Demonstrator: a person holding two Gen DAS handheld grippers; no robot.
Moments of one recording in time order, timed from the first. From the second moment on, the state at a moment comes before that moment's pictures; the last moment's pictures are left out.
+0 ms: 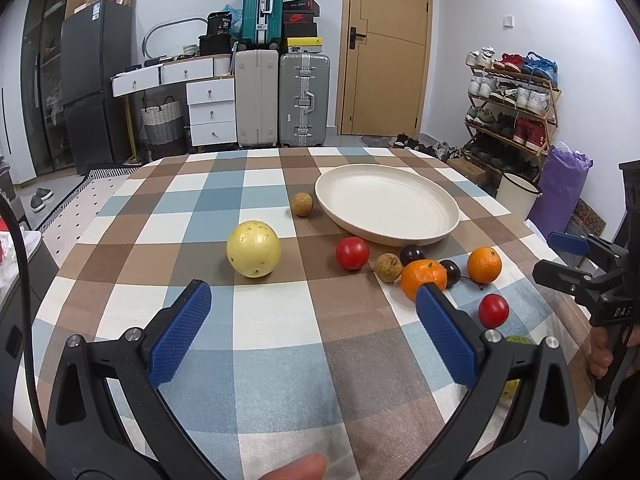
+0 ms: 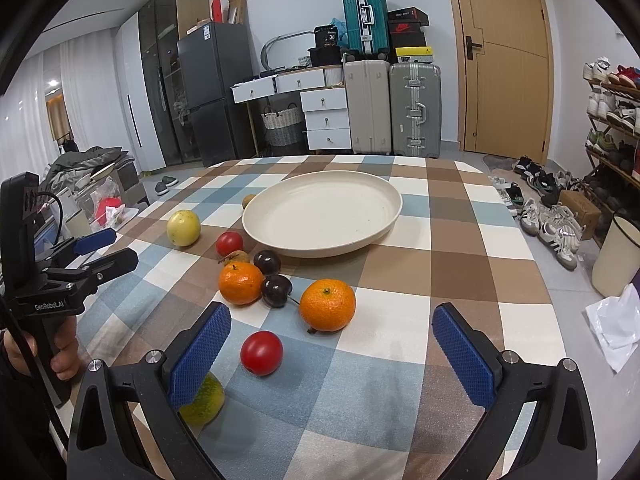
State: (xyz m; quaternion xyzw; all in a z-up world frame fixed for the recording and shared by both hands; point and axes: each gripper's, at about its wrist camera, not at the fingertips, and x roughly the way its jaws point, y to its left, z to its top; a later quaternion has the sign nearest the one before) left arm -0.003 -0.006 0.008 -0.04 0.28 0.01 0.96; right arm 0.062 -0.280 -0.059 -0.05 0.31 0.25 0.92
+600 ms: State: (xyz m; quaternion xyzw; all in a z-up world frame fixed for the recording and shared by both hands) left arm -0.008 -0.006 0.007 -0.04 0.29 0.00 0.96; right arm 0.023 -0.271 -0.058 -0.03 0.35 0.30 0.89
